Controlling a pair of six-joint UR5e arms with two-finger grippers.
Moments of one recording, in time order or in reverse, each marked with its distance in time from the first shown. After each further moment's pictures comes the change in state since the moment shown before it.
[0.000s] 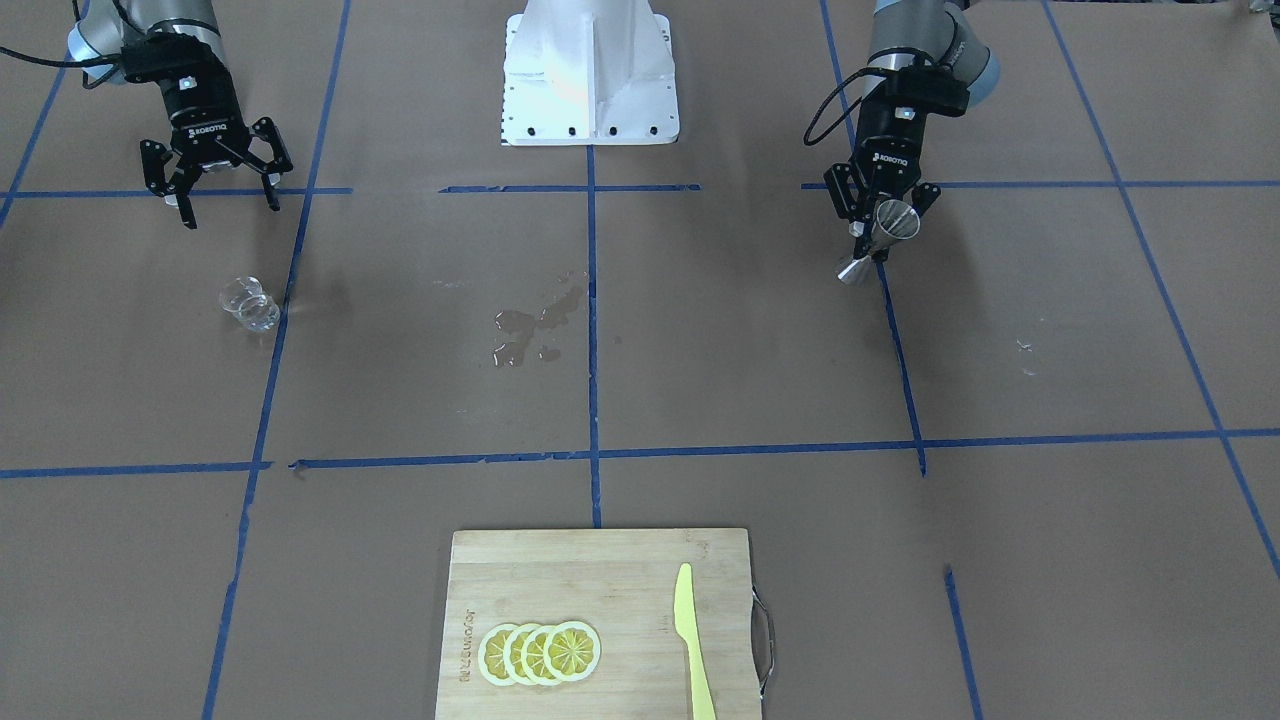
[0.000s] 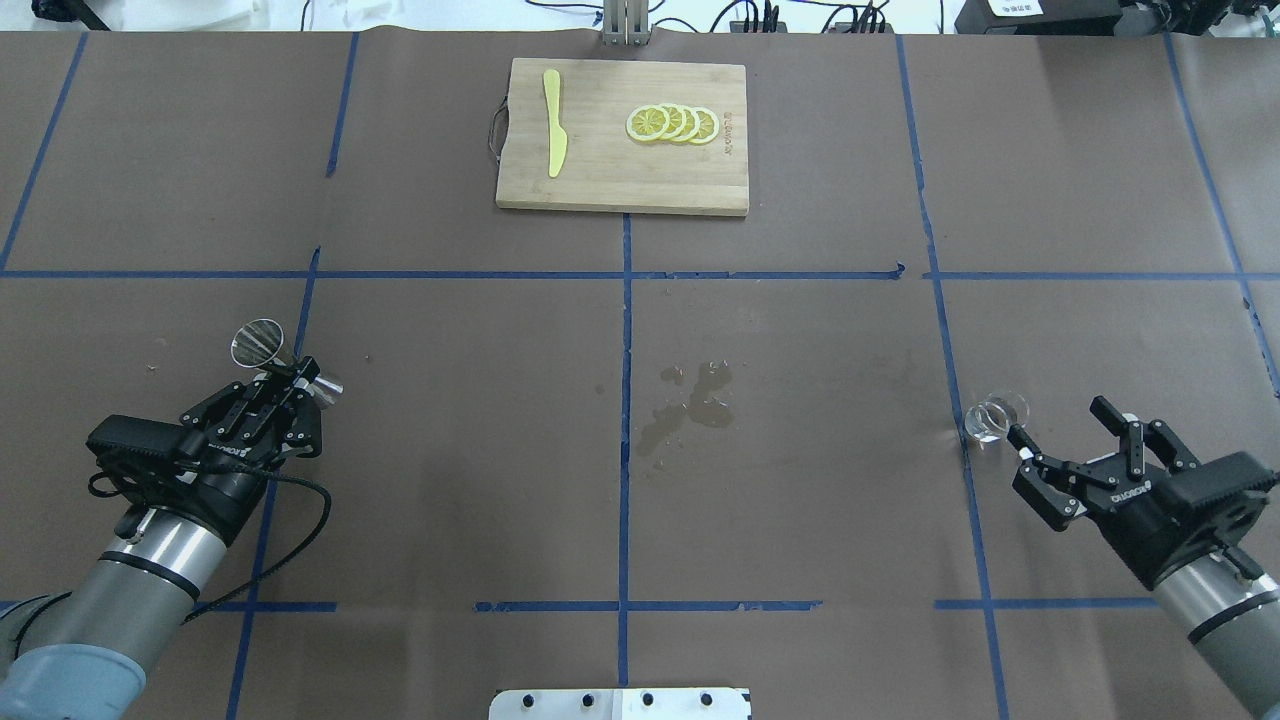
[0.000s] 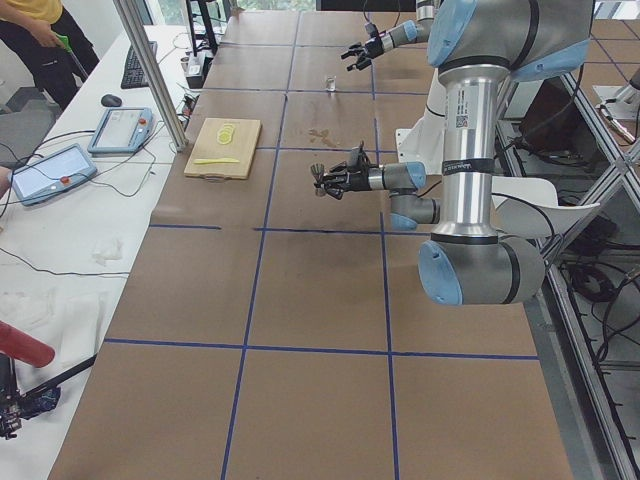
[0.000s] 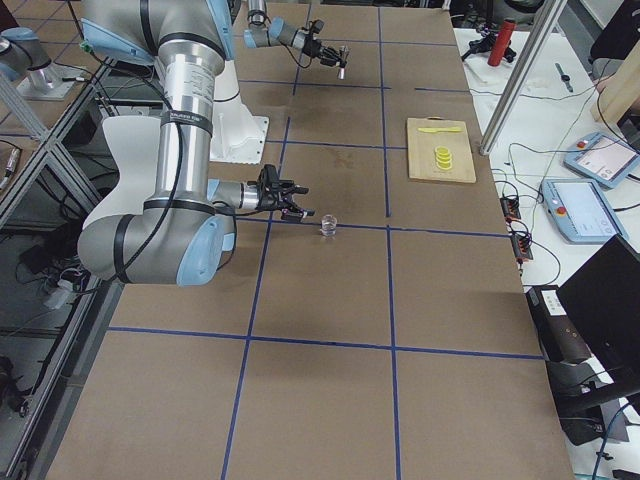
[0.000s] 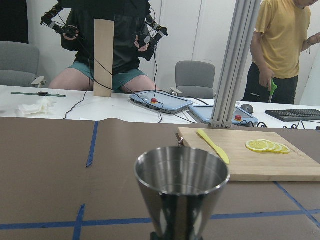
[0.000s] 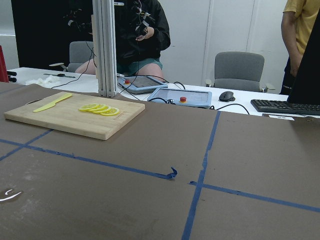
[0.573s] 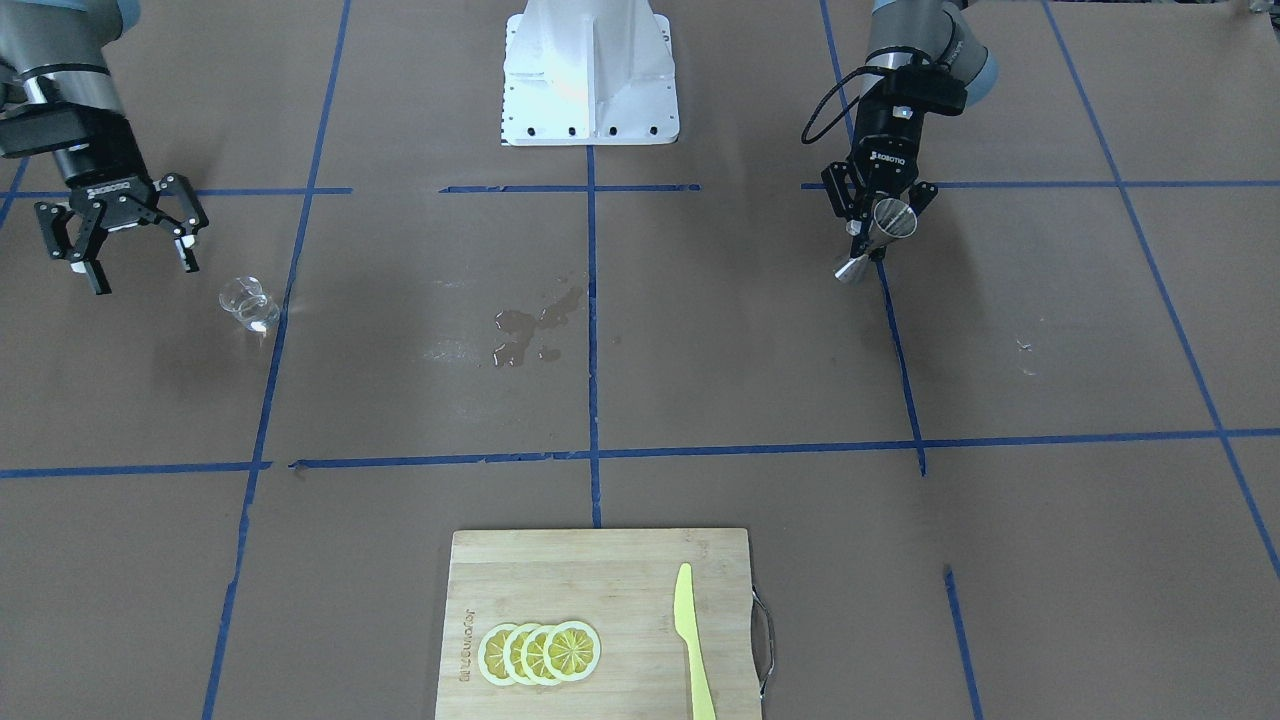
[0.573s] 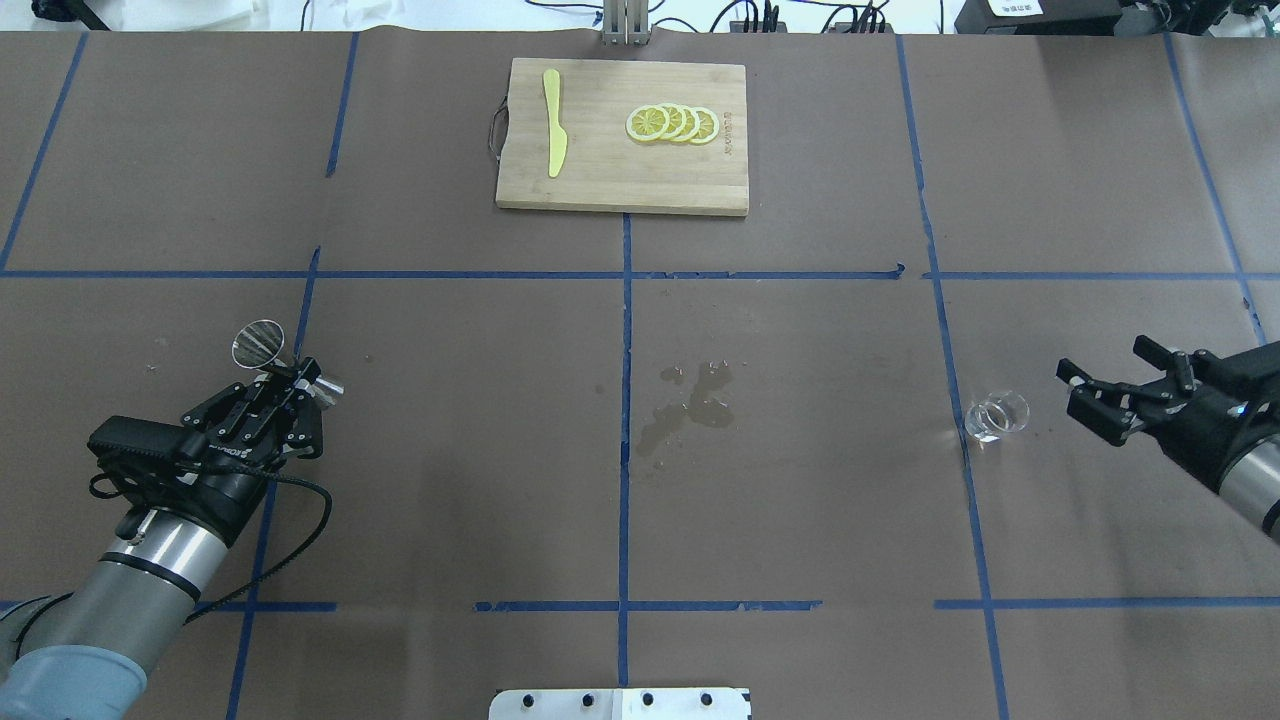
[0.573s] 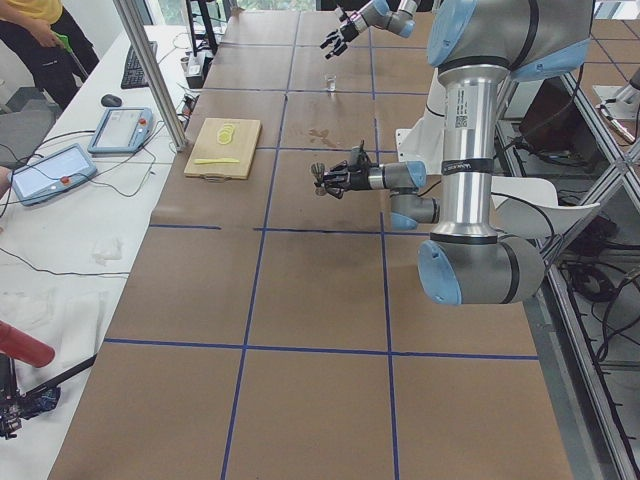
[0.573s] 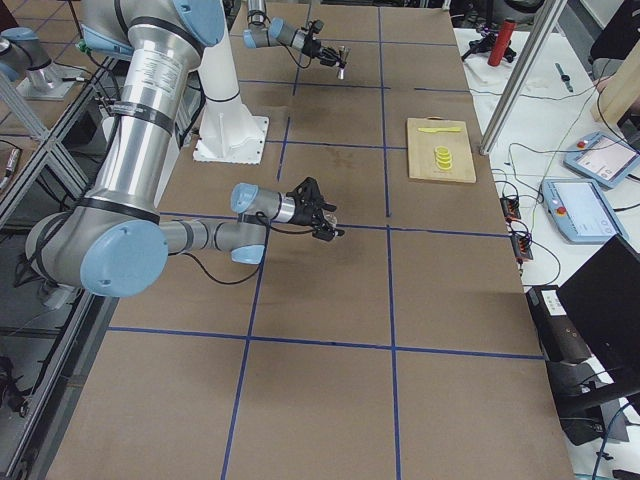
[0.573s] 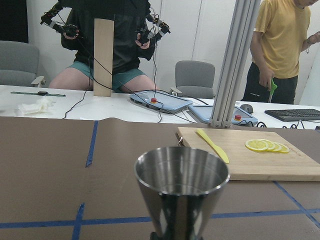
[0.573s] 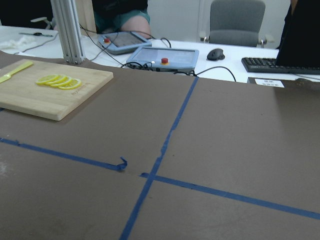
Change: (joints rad) left arm 0.003 -0.003 -0.002 -0.001 0.001 0.000; right arm 0.365 -0.065 0.056 -0.004 0.501 -0.029
